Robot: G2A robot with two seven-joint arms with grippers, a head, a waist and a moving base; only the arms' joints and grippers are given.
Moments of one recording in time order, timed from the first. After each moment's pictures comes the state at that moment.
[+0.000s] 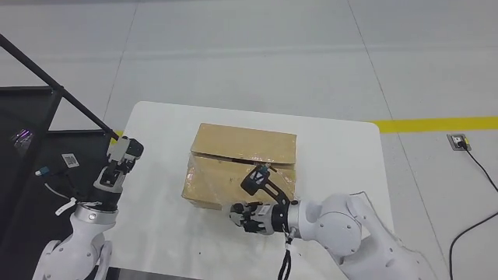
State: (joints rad) left arm 1.38 -1.17 -1.71 -1.83 -0.04 -0.39 -0.21; right arm -0.88 -1.20 0.93 -1.81 -0.40 -0.14 0.96
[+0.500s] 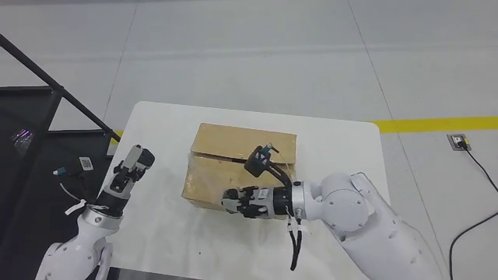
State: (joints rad) left arm 1.38 -1.16 -1.69 -1.77 -0.11 -0.38 -0.35; right arm -0.77 -1.22 0.94 -1.69 -0.18 -0.32 0.94
